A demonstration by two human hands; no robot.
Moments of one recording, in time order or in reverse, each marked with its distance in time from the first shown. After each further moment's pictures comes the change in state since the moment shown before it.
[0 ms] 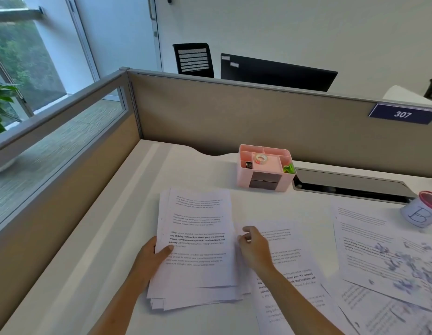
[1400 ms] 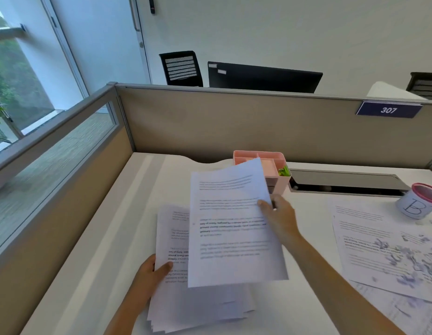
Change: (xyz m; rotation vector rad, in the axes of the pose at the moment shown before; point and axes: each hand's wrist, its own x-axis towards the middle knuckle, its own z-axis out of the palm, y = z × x) left_hand 0.004 -0.003 -0.011 -0.106 -0.102 -0.079; right_hand 0.037 -0.061 -0.075 0.064 0.262 -0.155
